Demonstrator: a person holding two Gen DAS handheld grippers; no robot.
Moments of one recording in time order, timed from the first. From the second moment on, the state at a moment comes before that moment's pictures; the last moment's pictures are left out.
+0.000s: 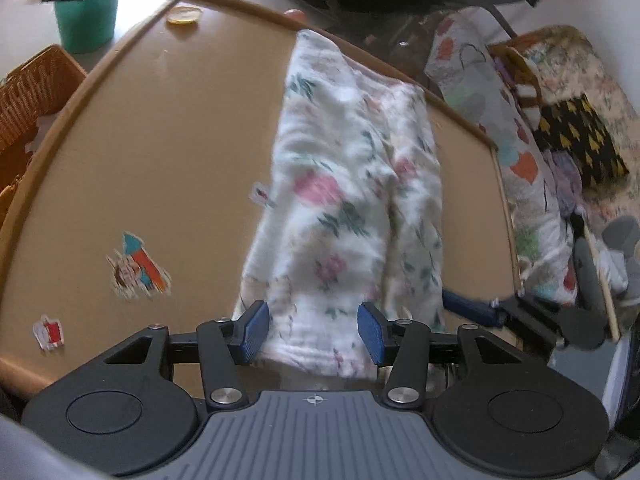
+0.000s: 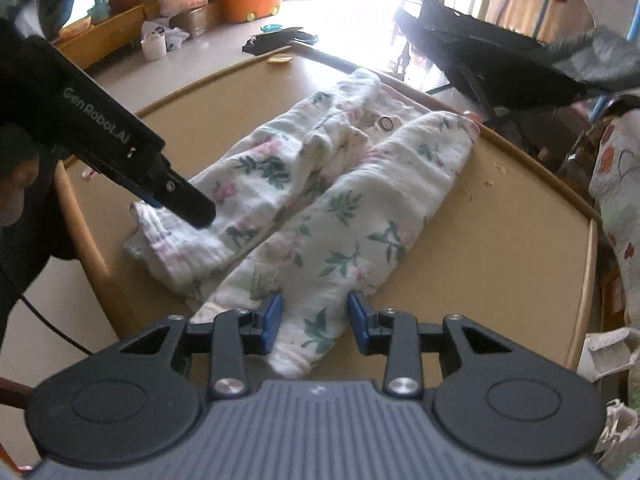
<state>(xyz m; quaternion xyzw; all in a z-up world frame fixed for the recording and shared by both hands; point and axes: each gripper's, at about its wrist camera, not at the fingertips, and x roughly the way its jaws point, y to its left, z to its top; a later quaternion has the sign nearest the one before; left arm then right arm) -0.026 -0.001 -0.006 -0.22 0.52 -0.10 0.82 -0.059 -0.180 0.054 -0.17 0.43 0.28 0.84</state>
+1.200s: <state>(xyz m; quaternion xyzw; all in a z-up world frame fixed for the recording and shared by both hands) -0.063 -0.045 0.014 0.37 0.34 -0.48 0.72 -0.095 -0.173 0.074 -0.36 0.35 0.50 0.70</state>
